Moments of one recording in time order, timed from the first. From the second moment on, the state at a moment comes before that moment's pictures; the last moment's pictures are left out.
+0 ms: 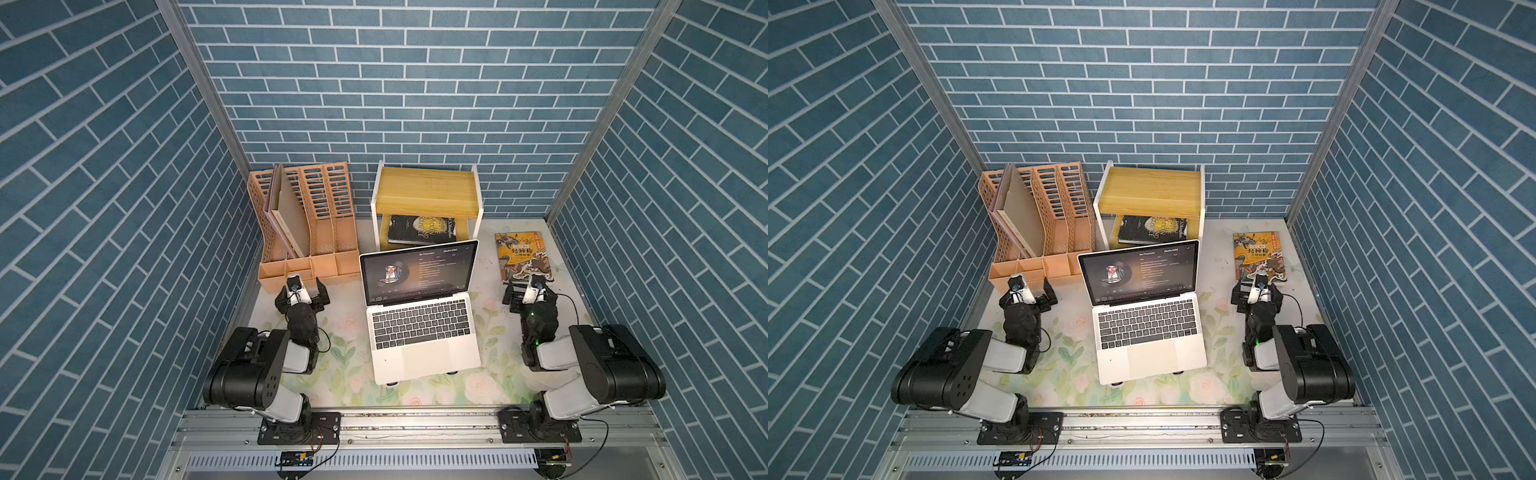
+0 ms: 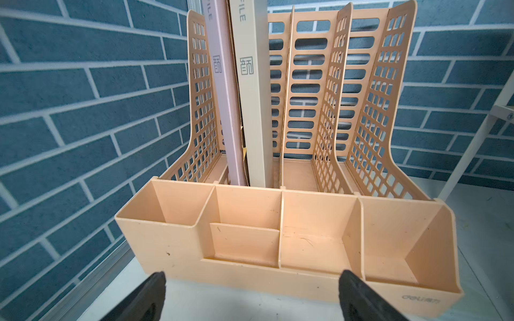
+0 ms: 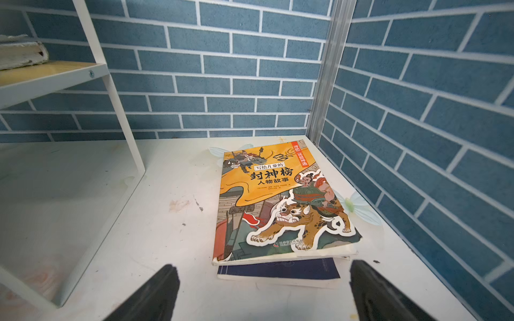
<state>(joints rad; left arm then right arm) -0.08 1.52 0.18 1.25 -0.39 -0.05 0.09 1.53 0.18 1.22 0.23 -0.05</state>
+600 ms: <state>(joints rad) -0.10 1.21 0.21 0.97 -0.45 -0.11 0.09 1.33 0.35 0.84 0.23 -0.04</state>
